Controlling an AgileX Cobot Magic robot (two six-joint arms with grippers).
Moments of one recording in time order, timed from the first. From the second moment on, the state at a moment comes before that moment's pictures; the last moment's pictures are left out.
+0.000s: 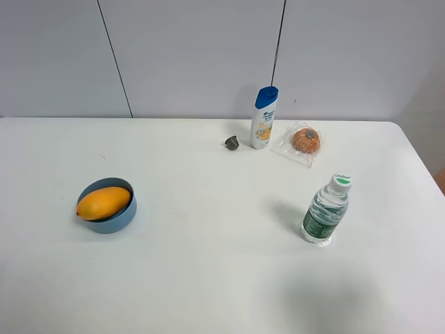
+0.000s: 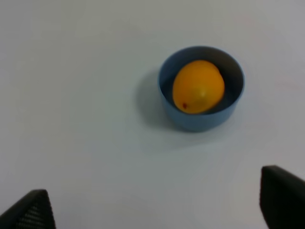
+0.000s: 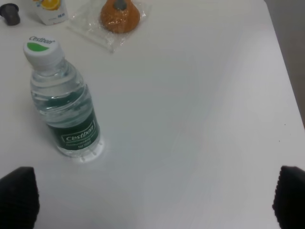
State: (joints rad) left arm -0.01 0.13 -0.52 -0.07 1.05 0.11; right arm 0.02 0.00 -0.48 -0.02 1.07 -0.05
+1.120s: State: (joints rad) left arm -0.01 0.00 -0.51 -0.04 1.06 0.11; right arm 0.02 0.00 -0.48 -0.02 1.07 -0.05
